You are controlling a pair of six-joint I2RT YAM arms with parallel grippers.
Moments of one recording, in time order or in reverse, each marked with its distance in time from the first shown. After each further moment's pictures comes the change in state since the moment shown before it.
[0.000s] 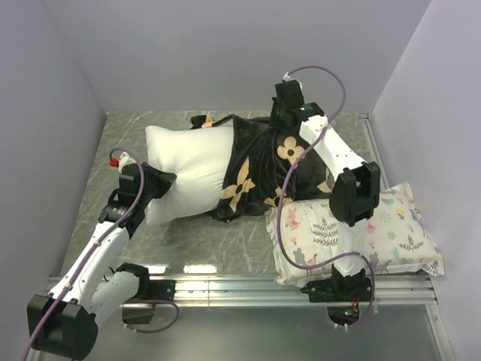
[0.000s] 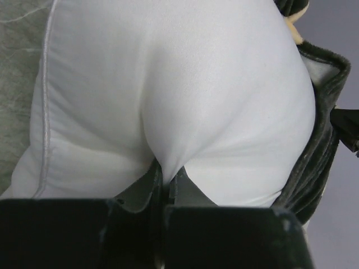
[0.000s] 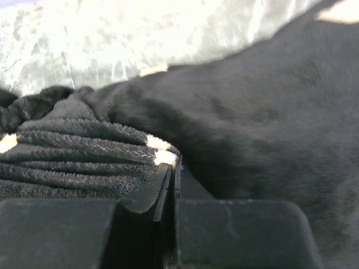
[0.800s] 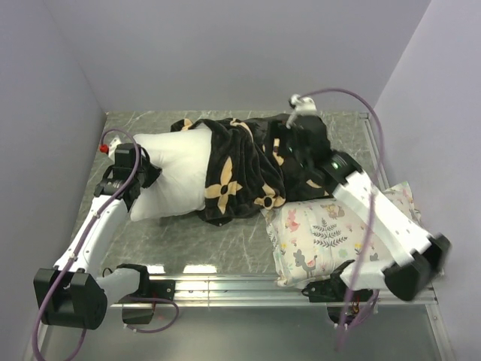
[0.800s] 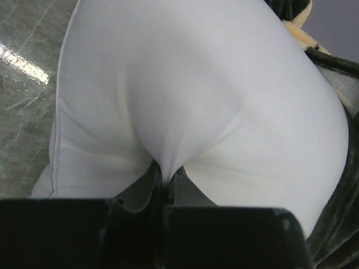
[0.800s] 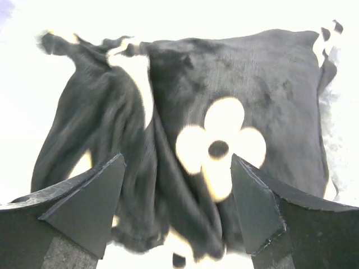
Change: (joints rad) left arm 0.106 0.200 0.241 -0.220 -0.070 0.081; right arm 0.206 -0.651 -0.558 0.183 0.069 -0.112
